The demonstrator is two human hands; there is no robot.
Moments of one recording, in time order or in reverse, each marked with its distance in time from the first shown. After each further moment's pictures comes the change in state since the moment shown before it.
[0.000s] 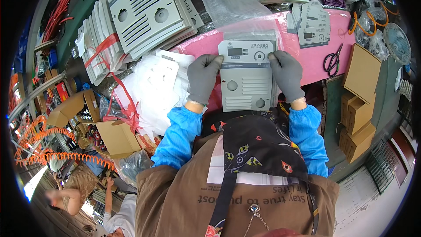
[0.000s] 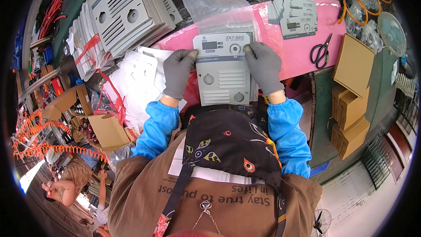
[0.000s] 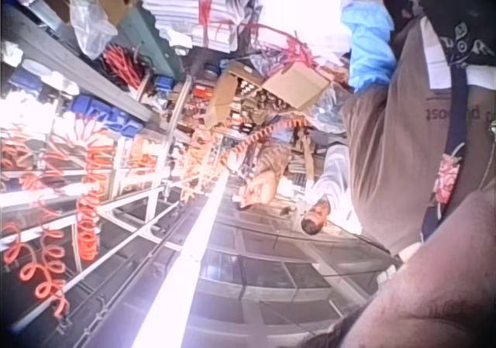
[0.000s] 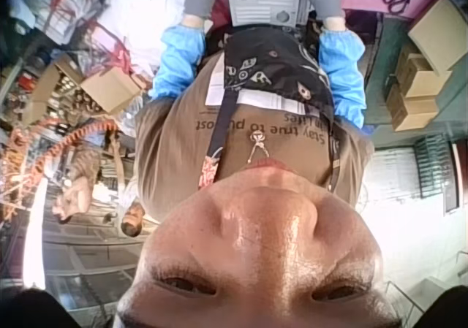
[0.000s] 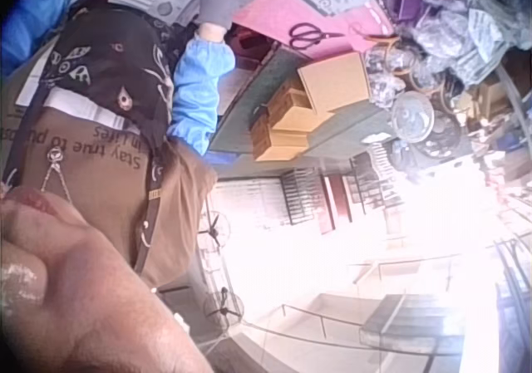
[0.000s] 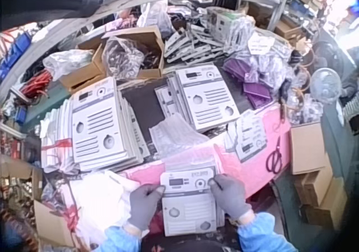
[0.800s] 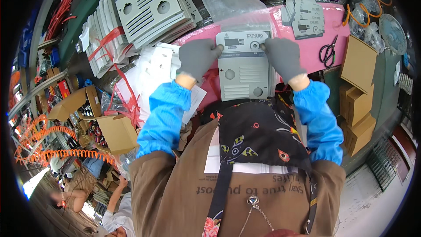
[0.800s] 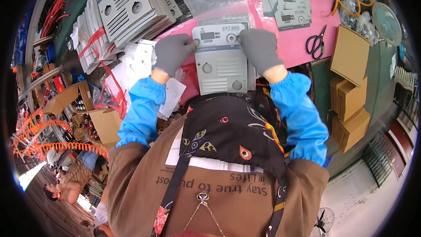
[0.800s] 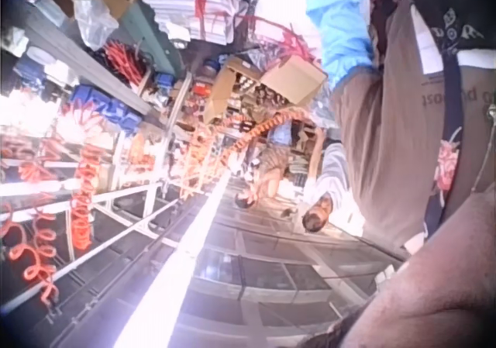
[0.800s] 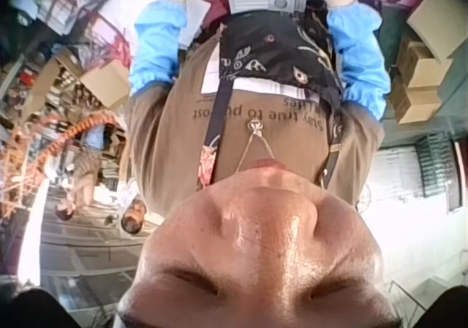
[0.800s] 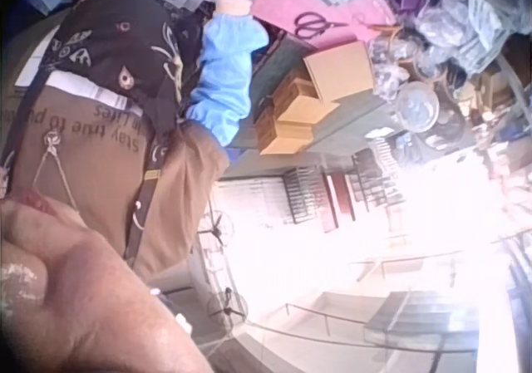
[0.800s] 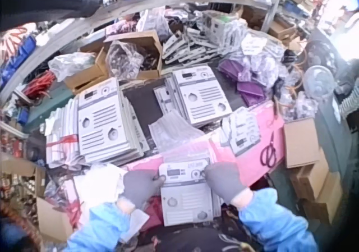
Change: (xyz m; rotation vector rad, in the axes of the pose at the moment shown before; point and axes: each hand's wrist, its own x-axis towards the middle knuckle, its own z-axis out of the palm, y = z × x) left_hand 0.017 0.045 -0.016 1.083 -0.225 0.413; right_hand 0.017 -0.007 -0.018 -0.413 -0.183 -0.282
